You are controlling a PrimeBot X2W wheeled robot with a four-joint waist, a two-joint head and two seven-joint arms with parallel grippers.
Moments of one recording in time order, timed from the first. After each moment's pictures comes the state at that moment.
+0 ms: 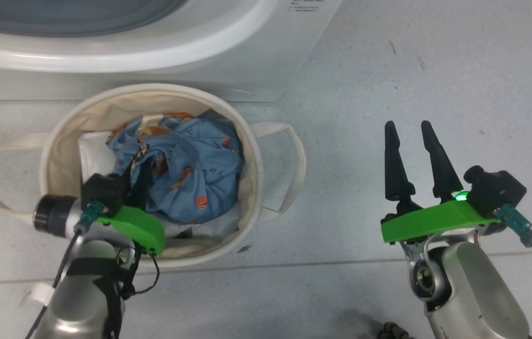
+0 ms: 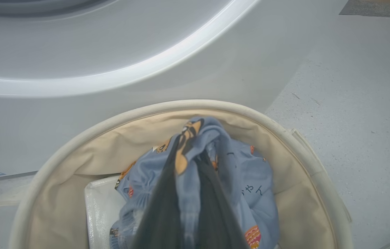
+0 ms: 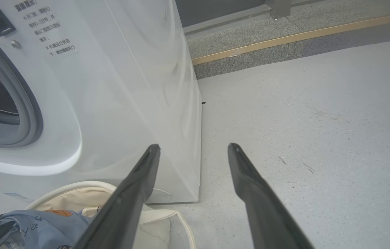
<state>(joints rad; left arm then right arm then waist) -0.58 0.10 -0.13 0.69 -0.02 -0.07 -0.26 -0.36 -0.05 0.21 0.18 0.39 0.13 -0.25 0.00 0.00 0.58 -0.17</state>
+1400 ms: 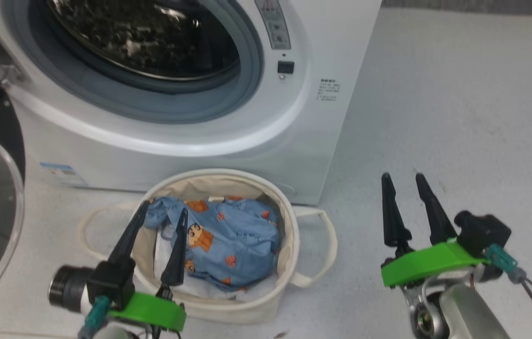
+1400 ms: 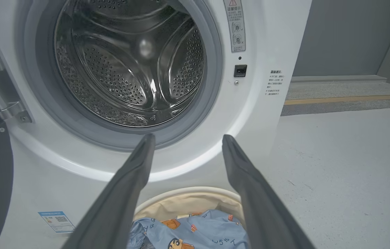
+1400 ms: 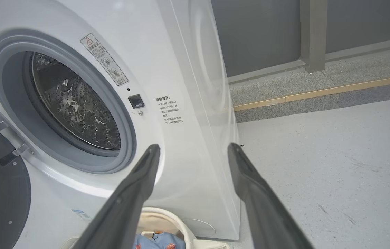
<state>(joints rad) -0.19 0.07 -0.12 0.22 -0.04 -0.06 -0.26 -0.25 -0.05 0.21 0.22 0.38 0.13 -0.25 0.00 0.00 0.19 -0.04</state>
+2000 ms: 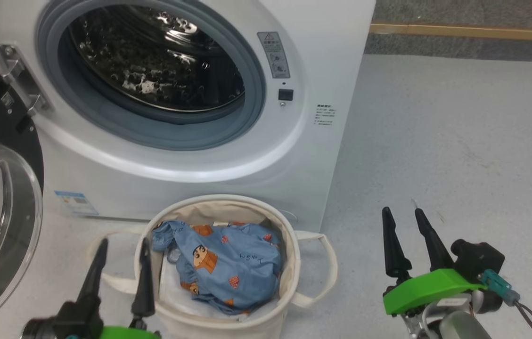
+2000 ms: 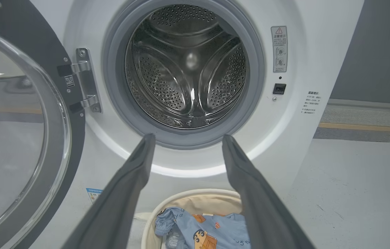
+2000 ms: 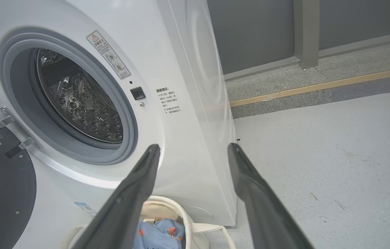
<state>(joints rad) -0.02 0.05 -0.04 0.12 -0.07 0.05 -0.26 -0.15 -0.05 0.21 0.27 0.40 0.13 -0.25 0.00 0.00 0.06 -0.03</state>
